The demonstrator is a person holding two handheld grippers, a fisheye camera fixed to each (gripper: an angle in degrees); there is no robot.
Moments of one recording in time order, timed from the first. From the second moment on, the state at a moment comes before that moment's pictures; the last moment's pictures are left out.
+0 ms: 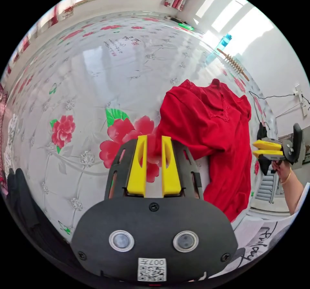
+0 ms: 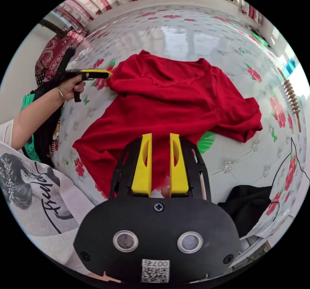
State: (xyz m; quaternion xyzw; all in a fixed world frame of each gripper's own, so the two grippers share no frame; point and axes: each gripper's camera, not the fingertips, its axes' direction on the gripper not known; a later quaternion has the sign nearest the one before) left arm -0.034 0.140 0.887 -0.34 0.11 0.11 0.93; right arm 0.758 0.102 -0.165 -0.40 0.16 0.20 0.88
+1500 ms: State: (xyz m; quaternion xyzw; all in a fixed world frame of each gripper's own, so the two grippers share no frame) left arm 0.018 0.143 0.688 -0.12 0.34 0.09 0.93; right arm 0.862 0.079 -0.318 -0.29 0.60 0.23 0.71
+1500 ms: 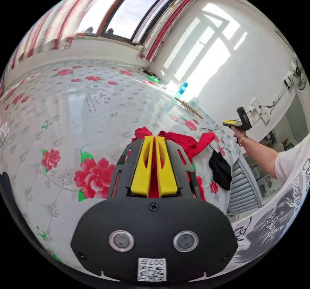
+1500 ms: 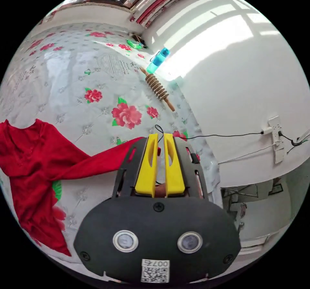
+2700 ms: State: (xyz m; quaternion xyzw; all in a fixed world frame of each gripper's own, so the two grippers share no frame) left arm -0.038 0.361 0.505 -0.36 0.12 -0.03 0.92; right arm 0.457 -0.149 0.157 -0.26 -0.02 -0.13 0.95
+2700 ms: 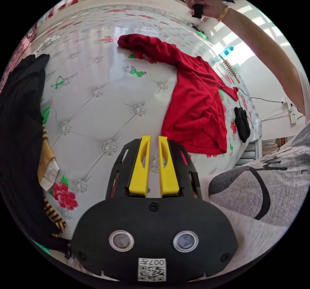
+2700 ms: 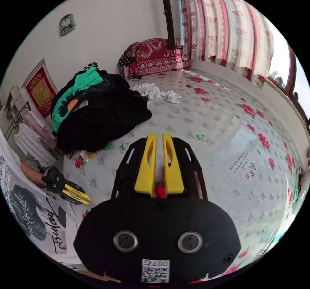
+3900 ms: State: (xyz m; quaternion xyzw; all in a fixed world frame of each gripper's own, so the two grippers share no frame) left arm 0.111 0.306 0.390 -0.31 0.07 0.19 0.93; right arm 0.401 0.148 -0.241 -0.28 0.28 0.15 0.91
